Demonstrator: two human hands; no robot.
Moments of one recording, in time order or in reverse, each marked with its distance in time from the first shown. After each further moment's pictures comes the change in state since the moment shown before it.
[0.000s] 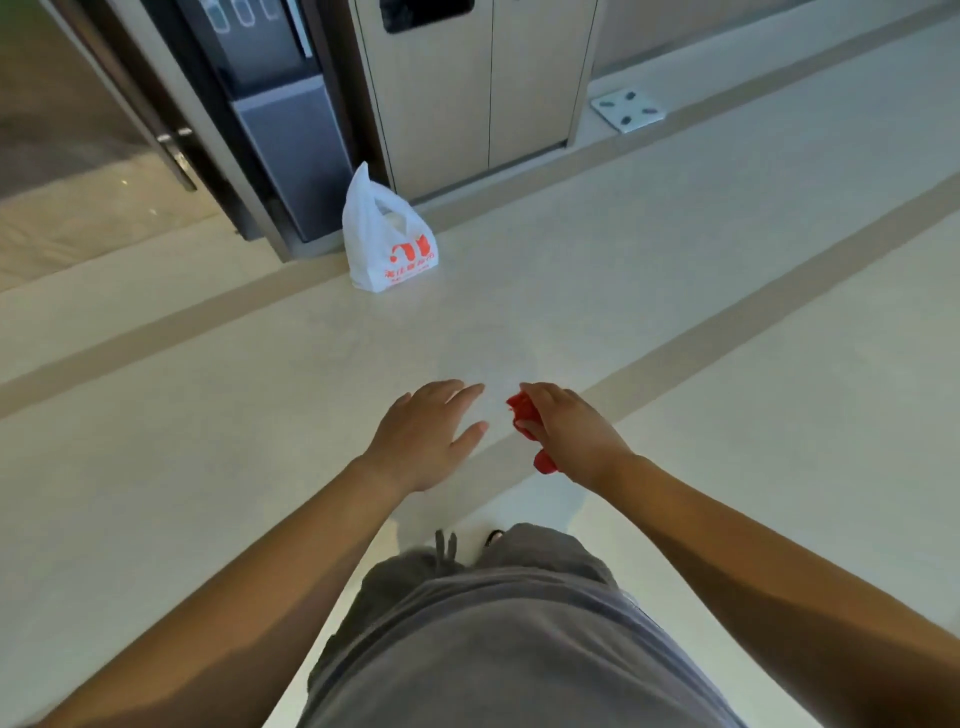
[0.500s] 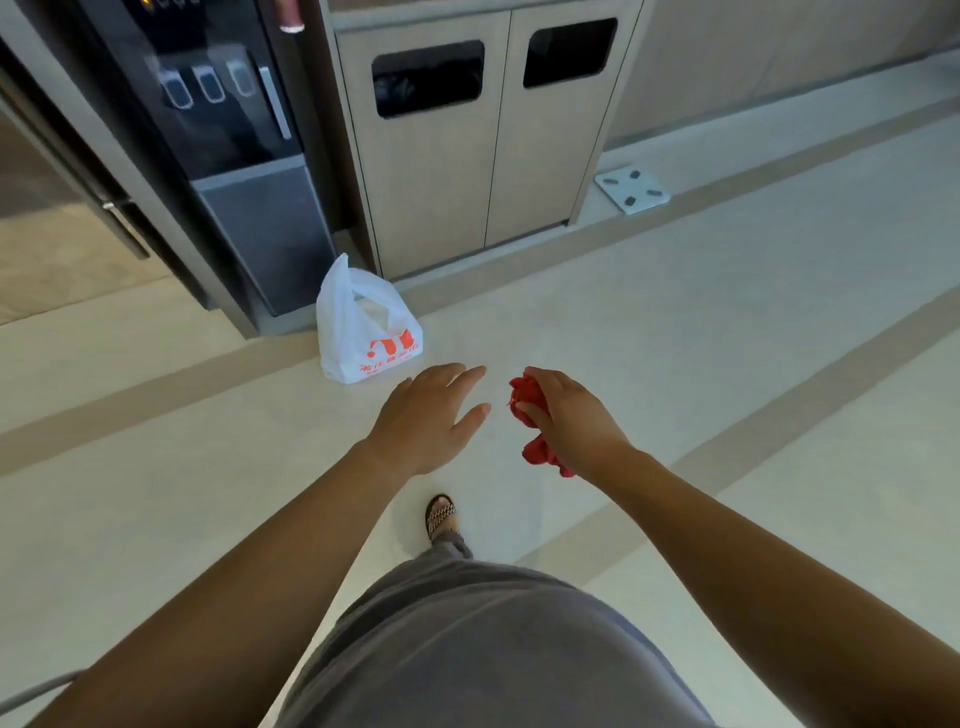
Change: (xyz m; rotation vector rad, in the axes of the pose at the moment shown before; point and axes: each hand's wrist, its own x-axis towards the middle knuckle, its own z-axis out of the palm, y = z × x) left_hand 0.335 -0.096 -0.143 -0.117 0.115 0.010; right_hand 0.352 0.070 -0.132 0.109 0.043 0.112
